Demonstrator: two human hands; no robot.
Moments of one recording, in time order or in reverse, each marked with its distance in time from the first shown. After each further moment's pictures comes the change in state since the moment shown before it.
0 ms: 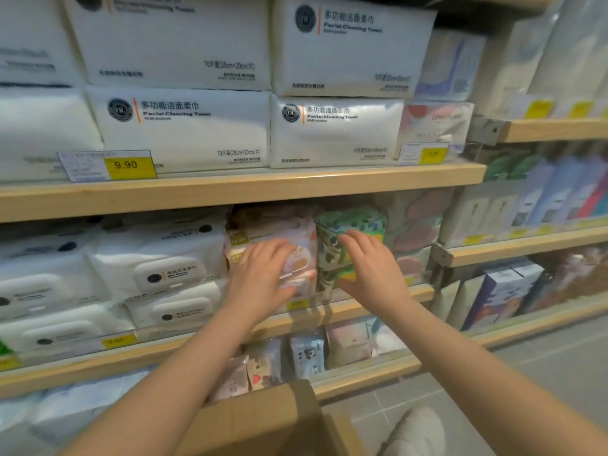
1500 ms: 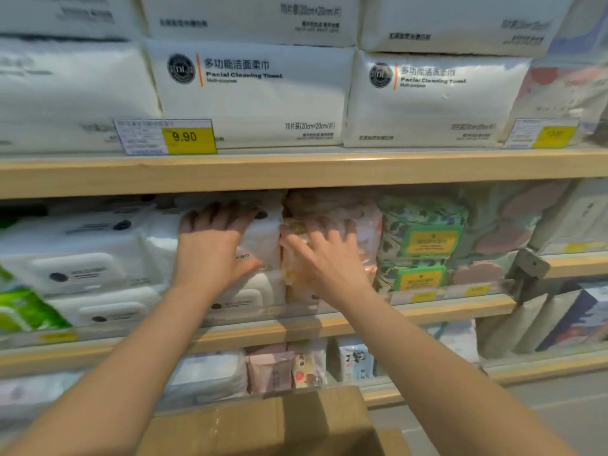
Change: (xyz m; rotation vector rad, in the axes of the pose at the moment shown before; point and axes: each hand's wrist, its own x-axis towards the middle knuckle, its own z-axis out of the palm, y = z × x) left_hand -0.017 -0.125 -0.042 0.490 0.174 -0.224; right_hand 0.069 -0.124 0.051 -0.269 -0.117 -0.290
